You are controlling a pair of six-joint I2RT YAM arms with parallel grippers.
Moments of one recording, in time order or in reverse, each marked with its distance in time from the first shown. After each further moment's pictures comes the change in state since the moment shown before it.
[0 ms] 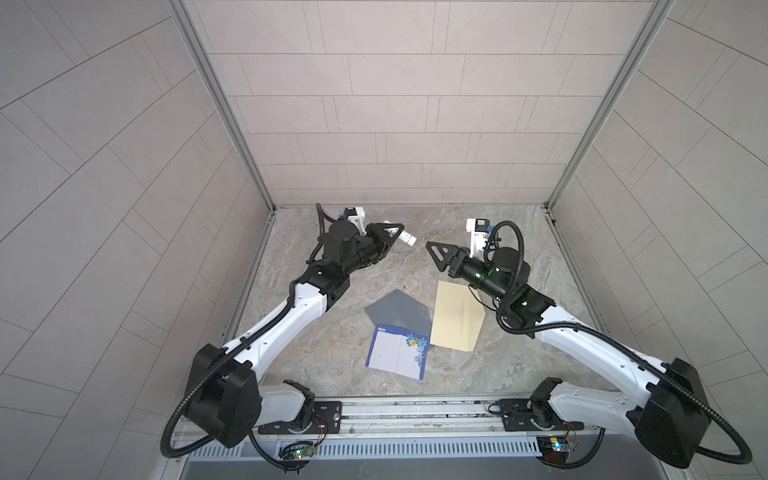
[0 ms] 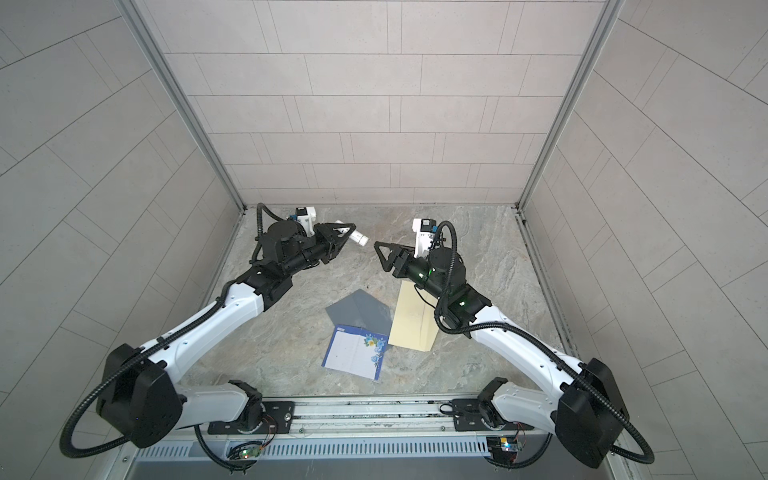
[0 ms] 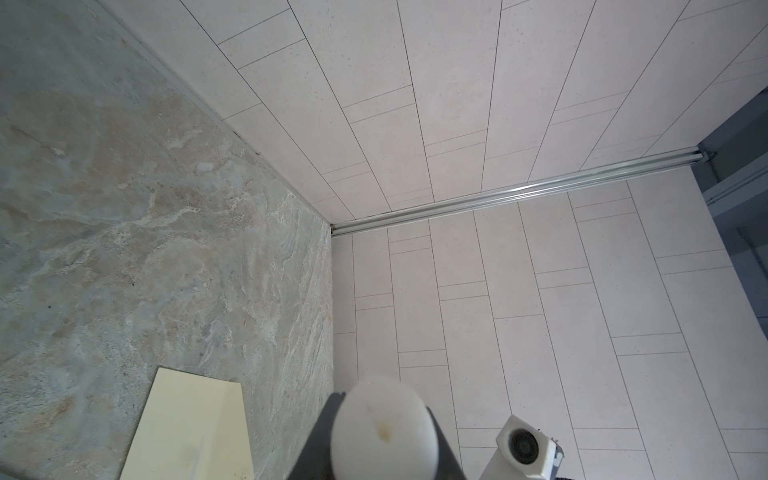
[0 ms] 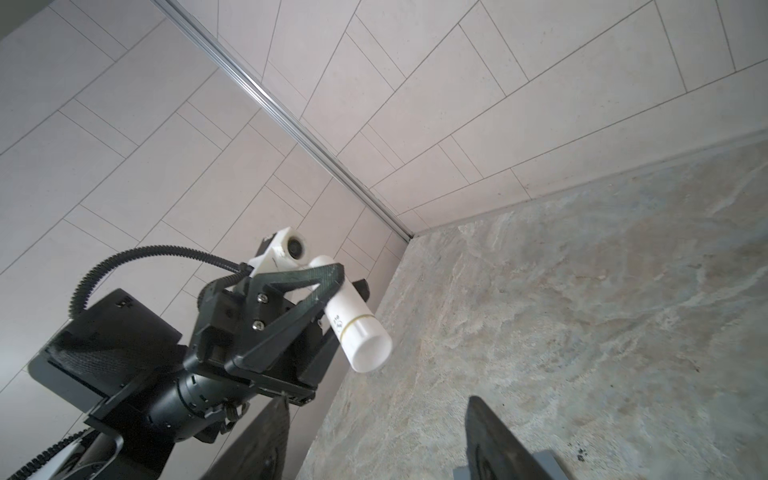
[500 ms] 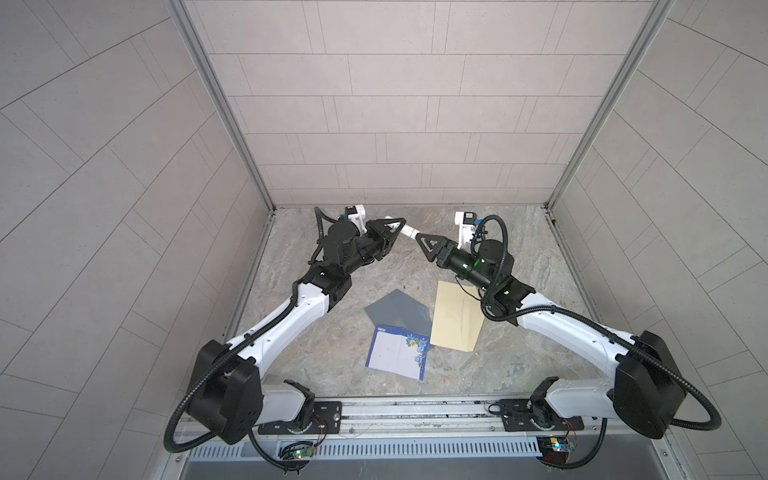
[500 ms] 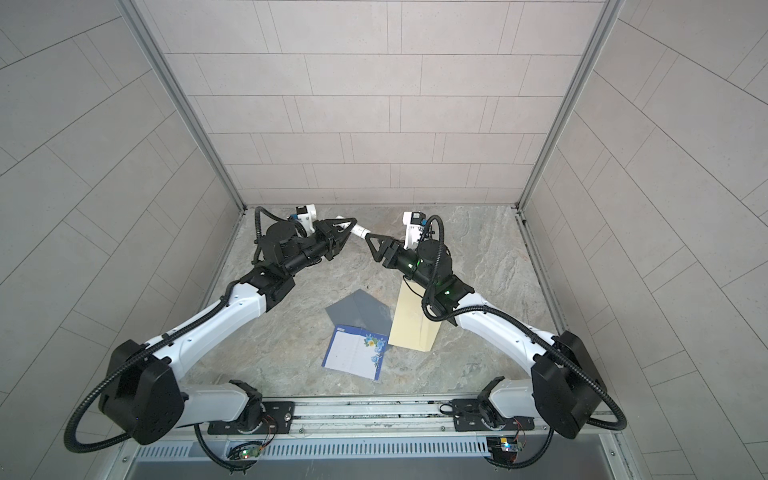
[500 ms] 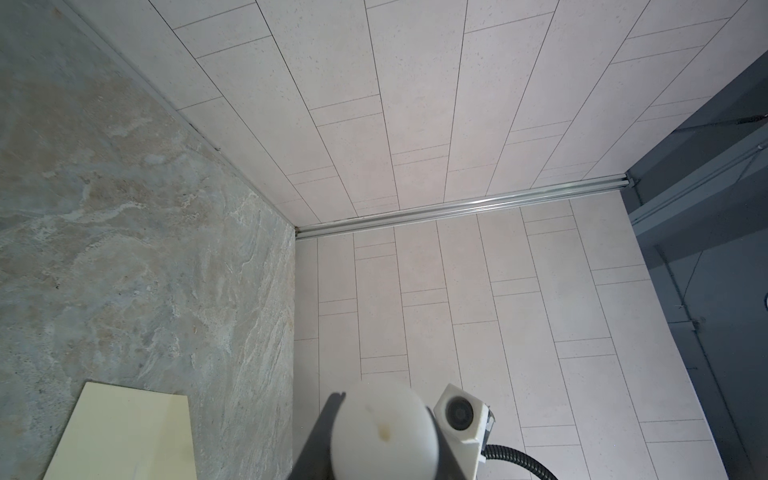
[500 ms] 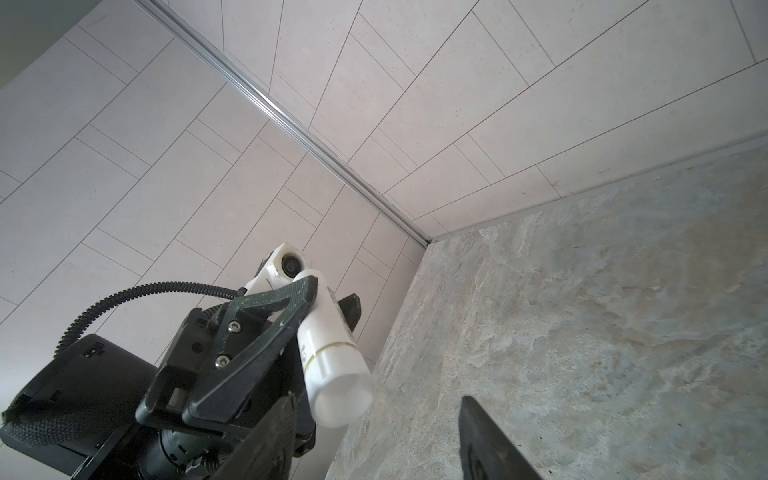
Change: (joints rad) left arm -0.010 0.010 -0.009 0.114 0.005 -0.086; right arm 0.000 0.167 0.065 0.139 -0.029 0.072
